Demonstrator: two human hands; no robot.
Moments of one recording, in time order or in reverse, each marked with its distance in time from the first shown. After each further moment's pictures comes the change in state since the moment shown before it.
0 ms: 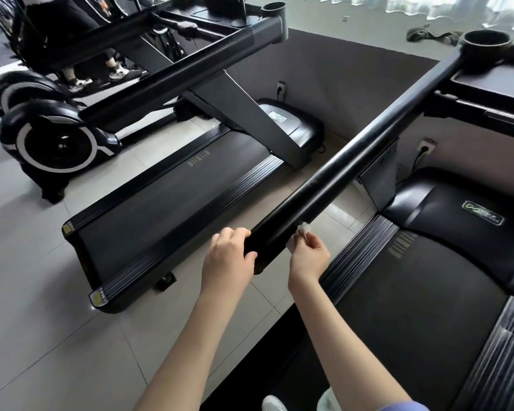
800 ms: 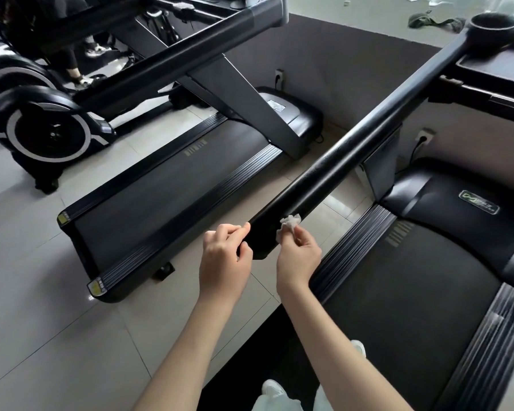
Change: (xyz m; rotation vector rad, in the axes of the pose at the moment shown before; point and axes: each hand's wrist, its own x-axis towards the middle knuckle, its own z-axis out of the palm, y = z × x) left_hand -0.022 -0.027 0.021 -0.197 0.223 0.070; right_hand -0.046 0.013 0.003 -0.017 -0.060 -0.123
